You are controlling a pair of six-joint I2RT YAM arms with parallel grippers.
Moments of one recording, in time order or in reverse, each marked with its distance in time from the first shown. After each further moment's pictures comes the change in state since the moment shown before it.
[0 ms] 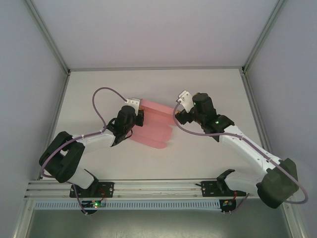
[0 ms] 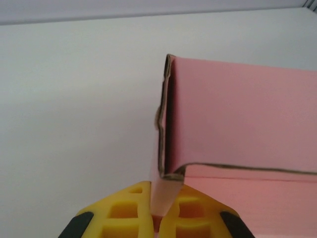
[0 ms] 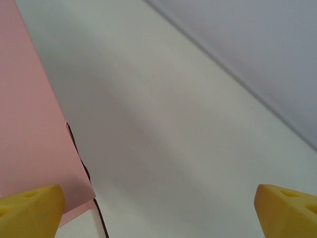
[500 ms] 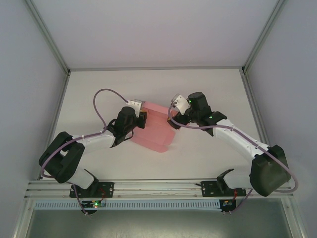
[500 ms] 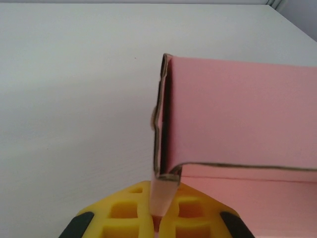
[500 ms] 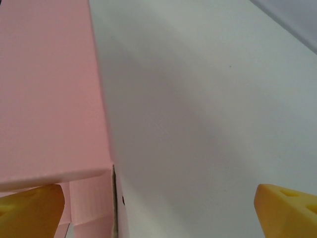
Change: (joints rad) left arm -0.007 -0.003 -0.012 0.014 0.115 -0.051; right arm -0.036 0.129 0.004 0.031 -0.275 0.027
